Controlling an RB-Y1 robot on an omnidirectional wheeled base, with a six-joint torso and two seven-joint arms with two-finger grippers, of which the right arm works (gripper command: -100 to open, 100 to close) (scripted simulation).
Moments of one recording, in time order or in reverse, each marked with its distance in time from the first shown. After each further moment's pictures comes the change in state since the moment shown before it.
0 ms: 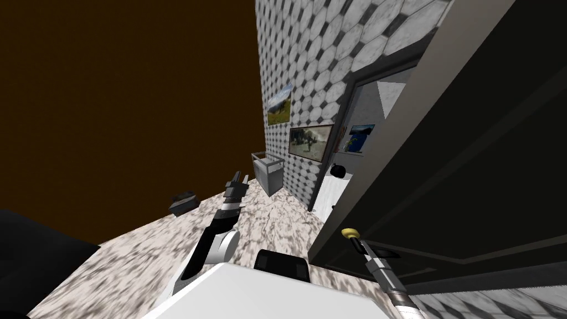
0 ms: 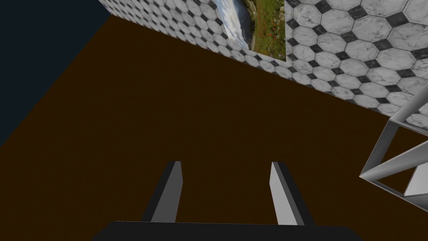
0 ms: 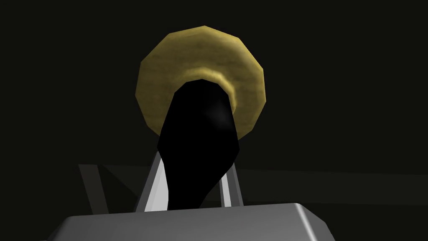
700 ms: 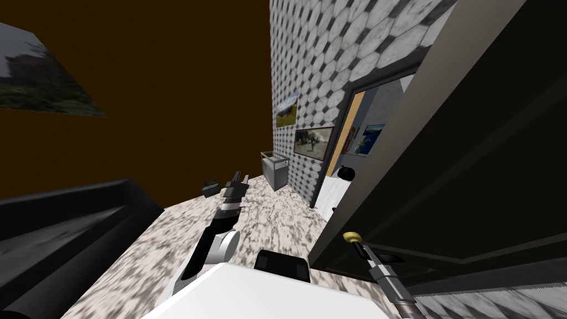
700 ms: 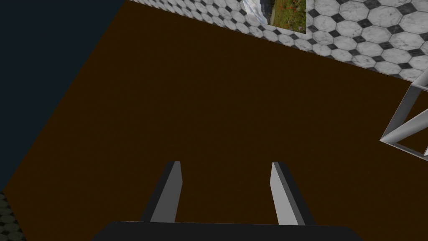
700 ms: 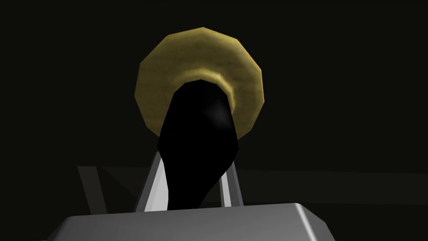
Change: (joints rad) arm 0.002 -0.019 0.017 0.059 0.010 -0.081 -0.018
